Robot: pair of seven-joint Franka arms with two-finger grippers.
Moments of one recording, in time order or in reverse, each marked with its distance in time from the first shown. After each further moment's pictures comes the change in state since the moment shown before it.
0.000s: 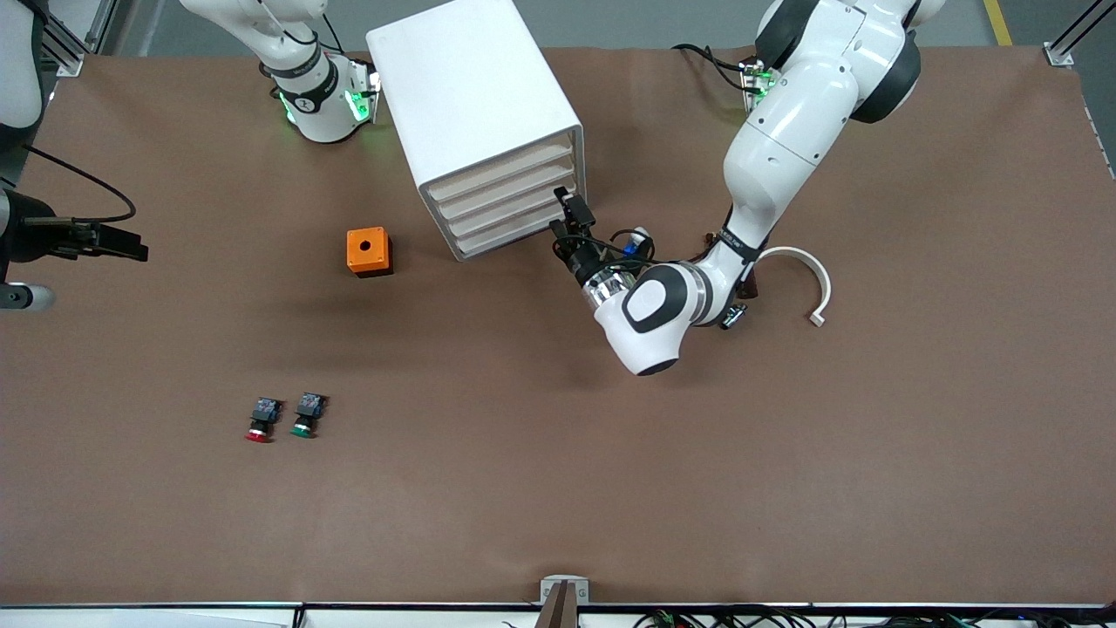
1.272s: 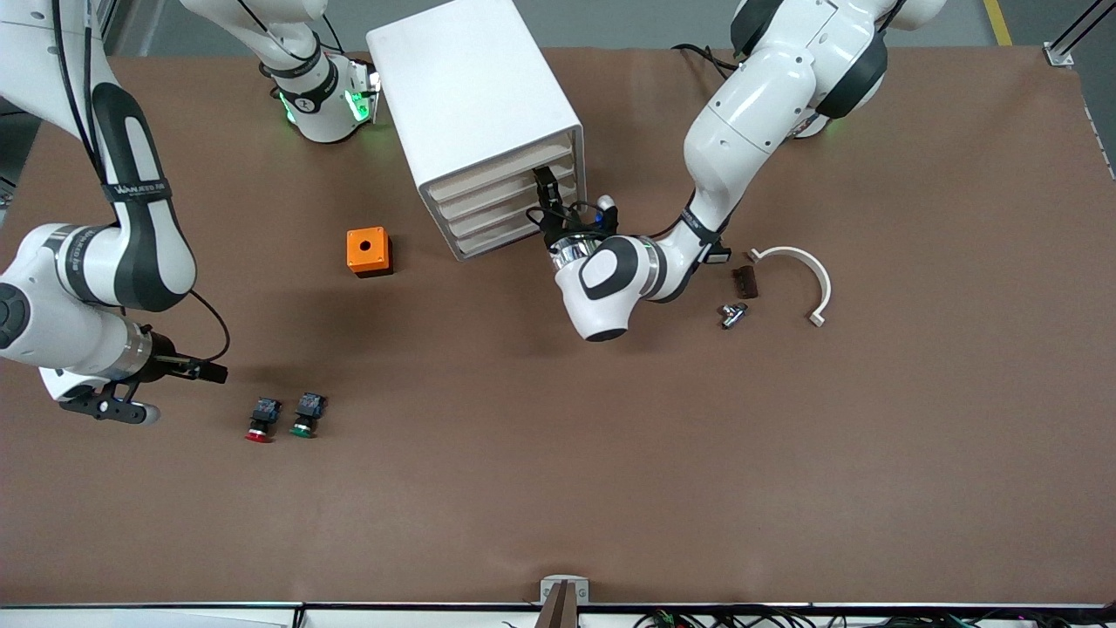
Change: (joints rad) left arm -0.125 0.017 -0.008 -0.009 -0.010 -0.009 -0.165; right arm -0.015 0.318 -0.002 -0.193 -0.001 0.661 0.186
